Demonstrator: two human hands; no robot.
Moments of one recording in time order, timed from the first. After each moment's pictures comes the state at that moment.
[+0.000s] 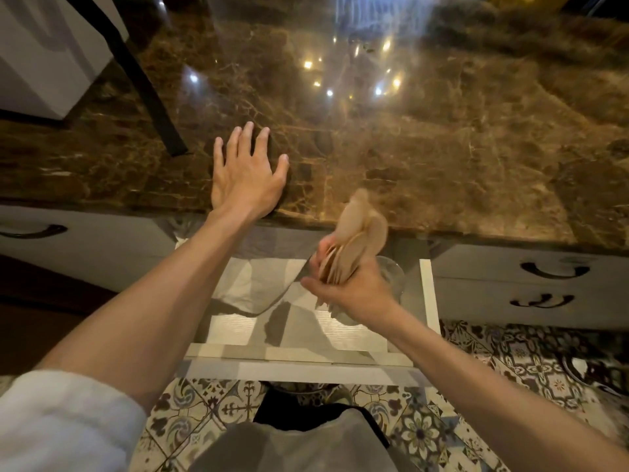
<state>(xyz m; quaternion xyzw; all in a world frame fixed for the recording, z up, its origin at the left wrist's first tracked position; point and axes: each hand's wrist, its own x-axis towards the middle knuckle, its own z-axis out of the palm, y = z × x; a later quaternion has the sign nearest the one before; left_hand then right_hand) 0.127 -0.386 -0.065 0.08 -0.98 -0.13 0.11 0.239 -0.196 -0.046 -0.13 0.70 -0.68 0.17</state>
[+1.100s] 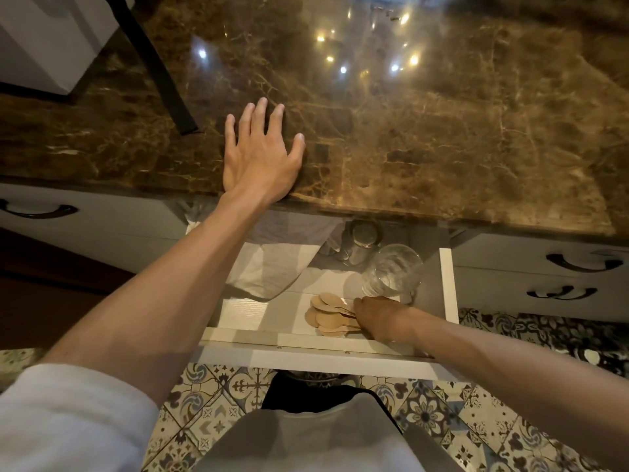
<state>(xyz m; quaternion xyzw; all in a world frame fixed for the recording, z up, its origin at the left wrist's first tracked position) 0.131 -0.386 -0.061 0.08 -0.98 -0.14 0.10 0.243 -0.157 -0.147 -0.30 0.83 0.10 0.45</state>
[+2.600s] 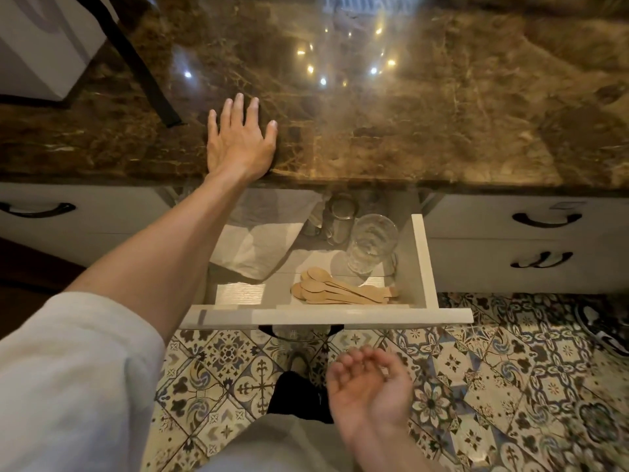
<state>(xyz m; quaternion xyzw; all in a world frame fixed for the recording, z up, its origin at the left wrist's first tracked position) 0.137 -0.385 -0.060 0.07 -0.99 -0.12 0.07 0.416 -0.187 -0.061 -0.48 -0.15 0.86 -0.09</state>
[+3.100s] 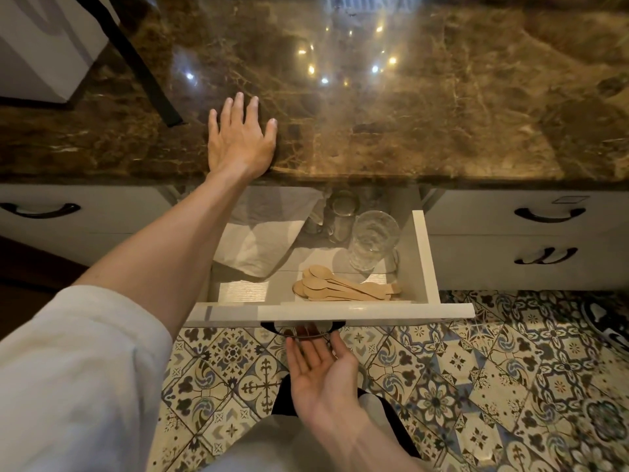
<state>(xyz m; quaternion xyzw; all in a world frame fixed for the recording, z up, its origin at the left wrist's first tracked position) 0.139 -0.385 -0.057 0.07 -0.99 -0.12 0.06 0.412 -0.233 -0.090 -0.51 -0.12 0.84 -0.17</state>
